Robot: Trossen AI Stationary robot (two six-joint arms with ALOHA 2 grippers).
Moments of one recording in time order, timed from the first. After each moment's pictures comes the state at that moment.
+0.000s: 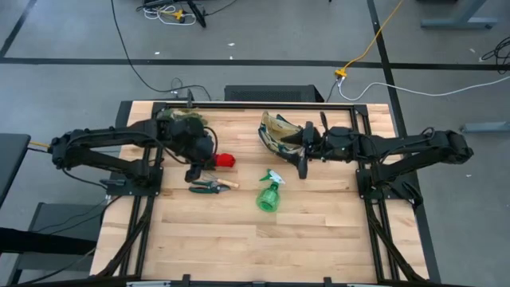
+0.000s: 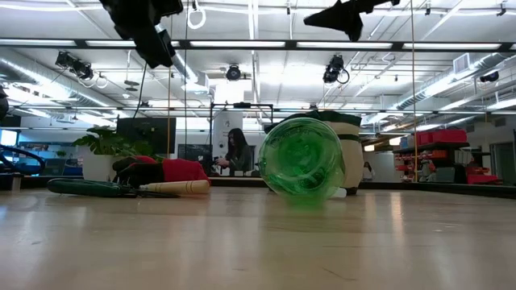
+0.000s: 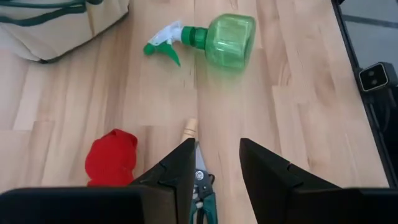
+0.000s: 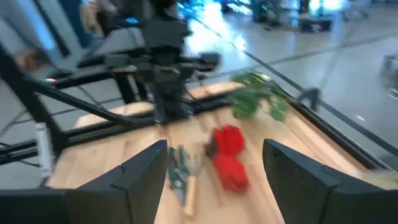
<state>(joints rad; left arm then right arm) 0.18 1.10 0.99 -0.75 0.26 0.06 0.03 1.15 0.89 0.05 0.17 0.20</state>
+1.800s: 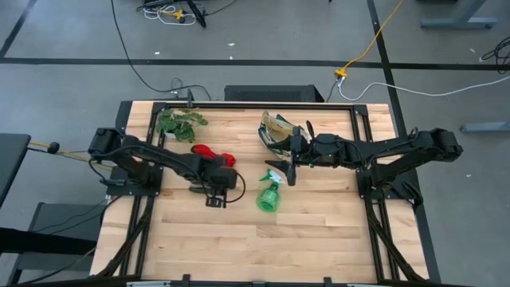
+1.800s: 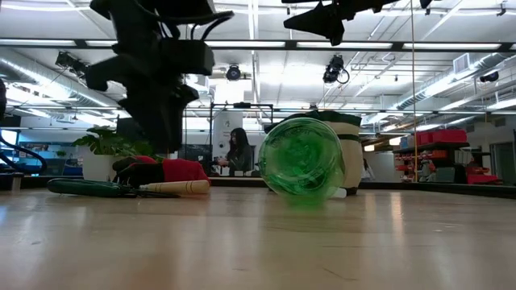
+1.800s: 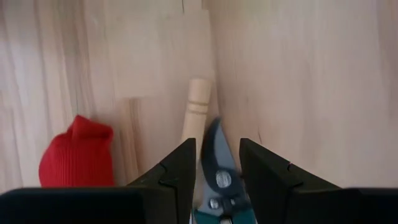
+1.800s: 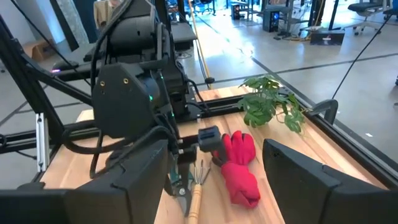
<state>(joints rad) -0.15 1.57 0.99 -0.63 -0.16 0.02 0.06 1.28 0.89 0.20 0.17 0.13</state>
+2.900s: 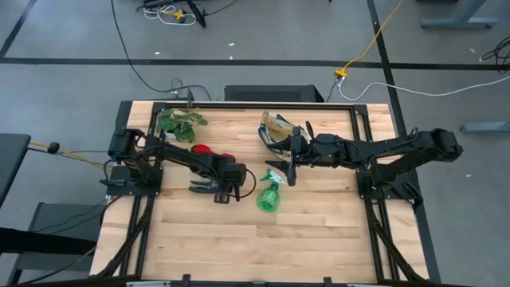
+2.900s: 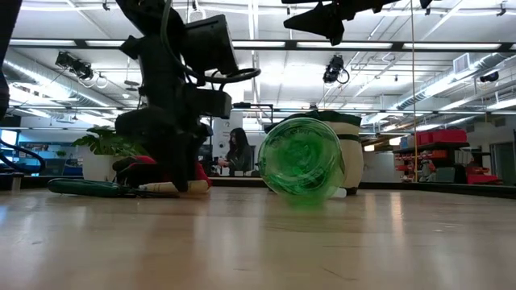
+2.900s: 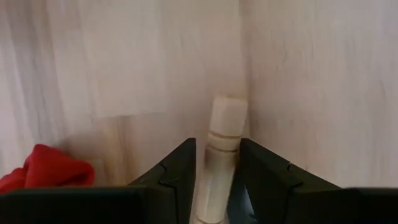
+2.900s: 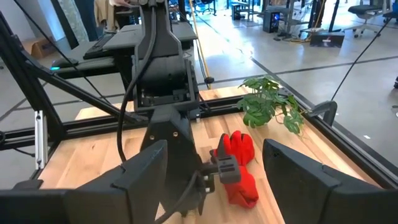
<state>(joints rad) -0.05 1.75 0.99 -0.50 -0.08 0.09 0.06 1.28 0.89 0.20 0.17 0.12</state>
